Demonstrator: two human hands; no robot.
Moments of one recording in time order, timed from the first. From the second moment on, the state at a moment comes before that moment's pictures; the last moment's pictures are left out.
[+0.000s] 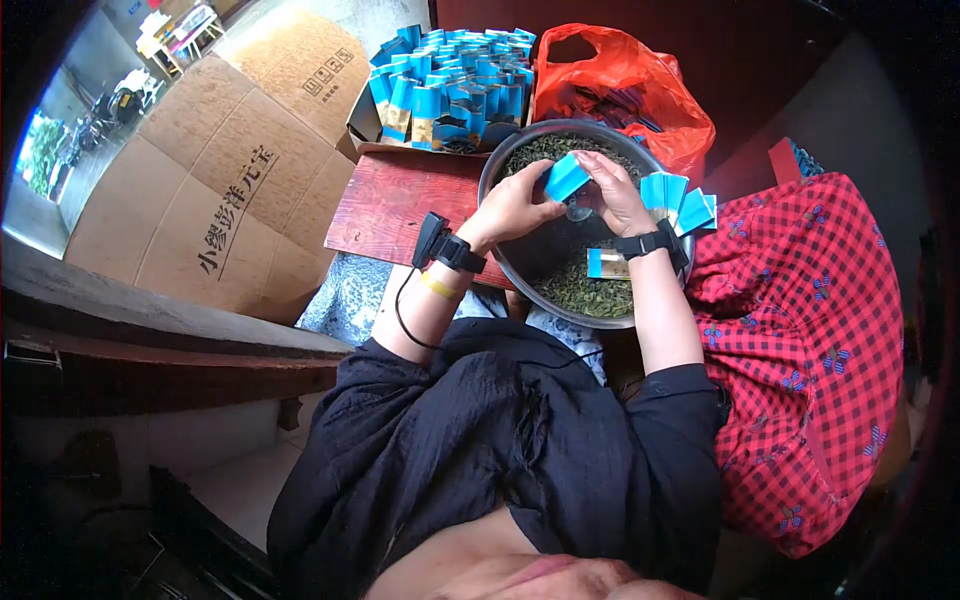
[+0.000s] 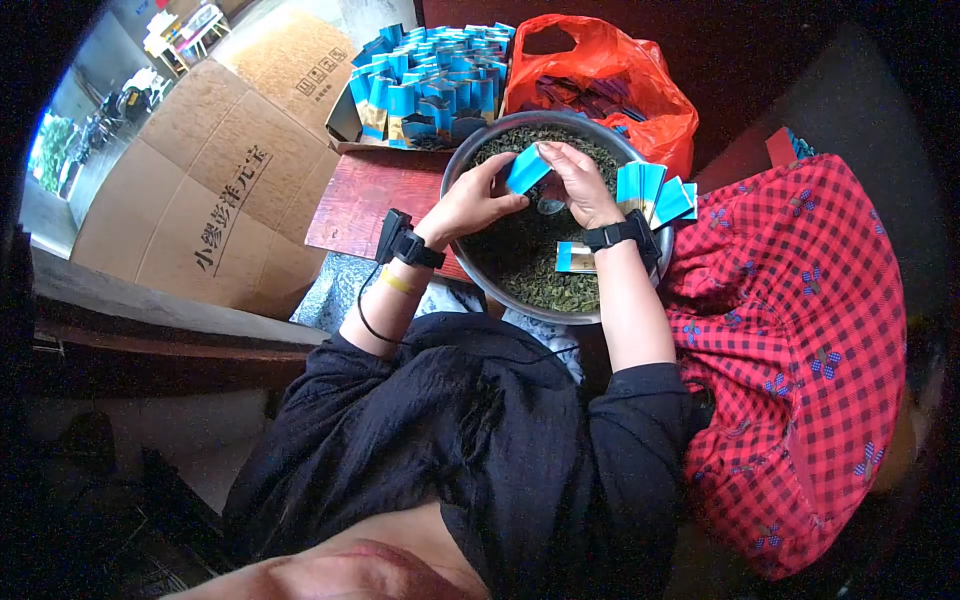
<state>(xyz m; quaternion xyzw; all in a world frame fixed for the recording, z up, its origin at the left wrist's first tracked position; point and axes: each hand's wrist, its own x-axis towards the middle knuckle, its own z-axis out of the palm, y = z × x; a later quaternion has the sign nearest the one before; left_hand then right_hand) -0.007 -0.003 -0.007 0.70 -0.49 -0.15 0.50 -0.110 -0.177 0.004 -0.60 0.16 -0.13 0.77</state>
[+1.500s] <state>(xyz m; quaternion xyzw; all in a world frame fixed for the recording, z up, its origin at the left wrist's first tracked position) -0.013 -0.002 -0.003 0.73 -0.56 -0.12 0.37 -0.109 -0.184 -0.016 -0.80 0.16 0.03 0.57</state>
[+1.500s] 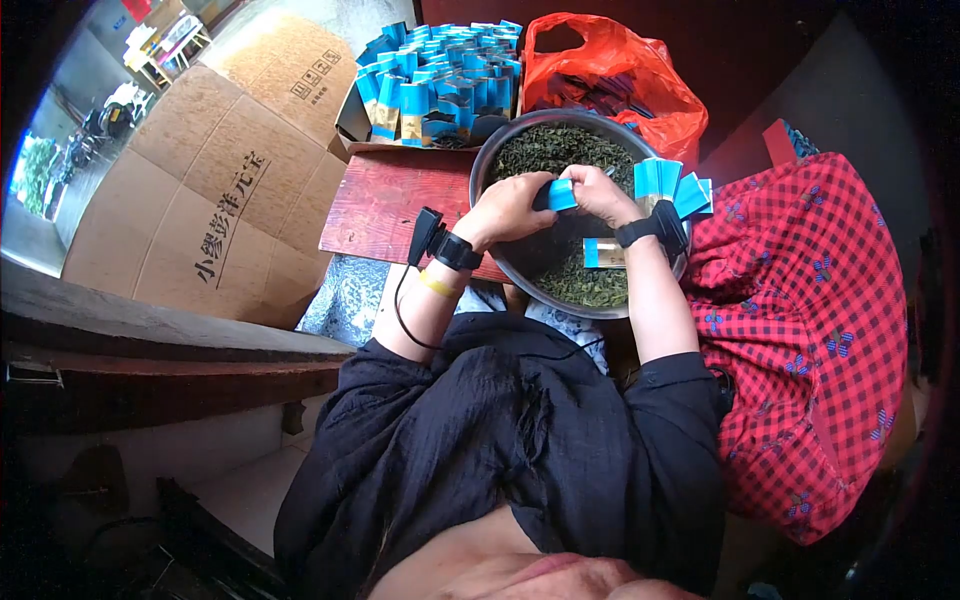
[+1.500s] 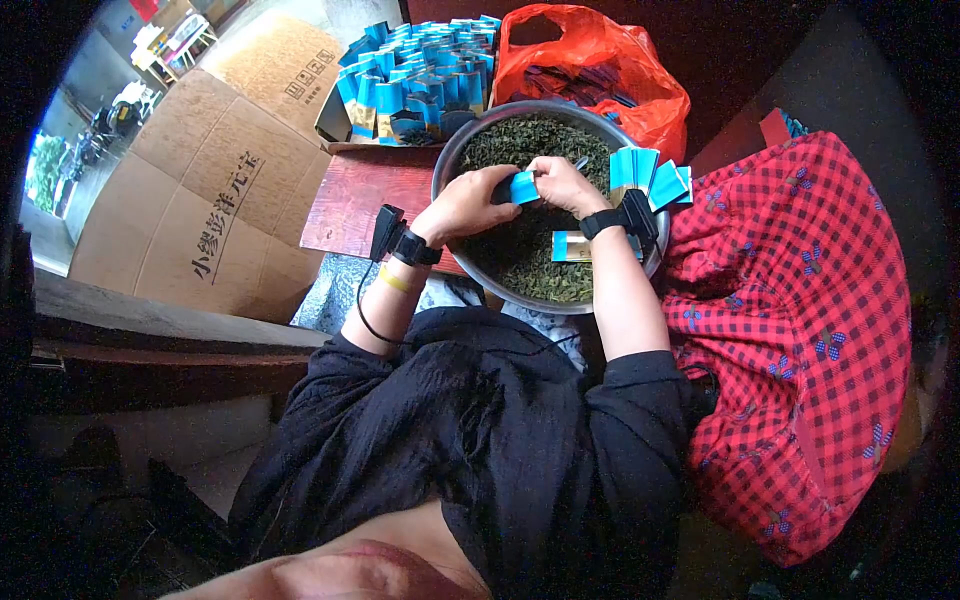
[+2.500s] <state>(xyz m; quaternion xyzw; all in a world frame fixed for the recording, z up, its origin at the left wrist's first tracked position) -0.014 0.000 0.001 0.76 -0.47 -0.14 0.42 -0.121 -0.207 -0.022 -0.91 0.22 -0.18 0.30</state>
